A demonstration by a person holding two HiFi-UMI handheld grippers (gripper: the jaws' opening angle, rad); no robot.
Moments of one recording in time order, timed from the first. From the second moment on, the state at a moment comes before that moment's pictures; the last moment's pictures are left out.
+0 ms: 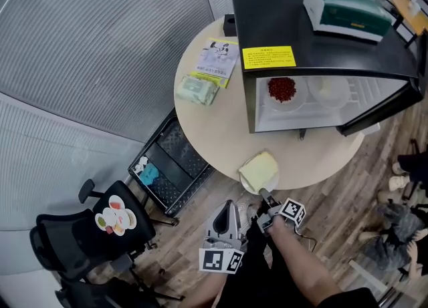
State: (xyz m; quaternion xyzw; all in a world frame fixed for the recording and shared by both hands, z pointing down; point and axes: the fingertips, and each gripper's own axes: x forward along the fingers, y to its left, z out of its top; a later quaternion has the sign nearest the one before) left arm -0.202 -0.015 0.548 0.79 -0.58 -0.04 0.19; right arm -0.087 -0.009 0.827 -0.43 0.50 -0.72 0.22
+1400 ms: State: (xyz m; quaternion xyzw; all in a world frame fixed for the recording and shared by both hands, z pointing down) left arm -0.075 -0.064 0.457 0.89 -0.43 -0.08 0.13; right arm 0.068 -0.130 0.713 -0.48 0.56 -0.59 0.35
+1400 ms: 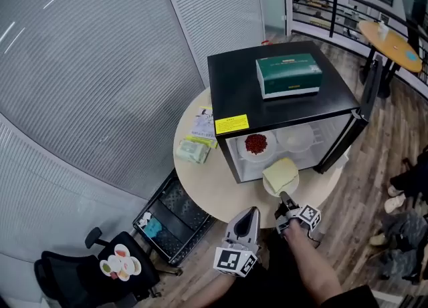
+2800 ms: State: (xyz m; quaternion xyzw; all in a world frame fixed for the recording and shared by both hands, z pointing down) left arm -0.045 -0.160 0.489 0.86 -0.49 -0.04 0.15; right arm 0.043 -0.221 0.752 -0.45 0.43 -0.73 0.29
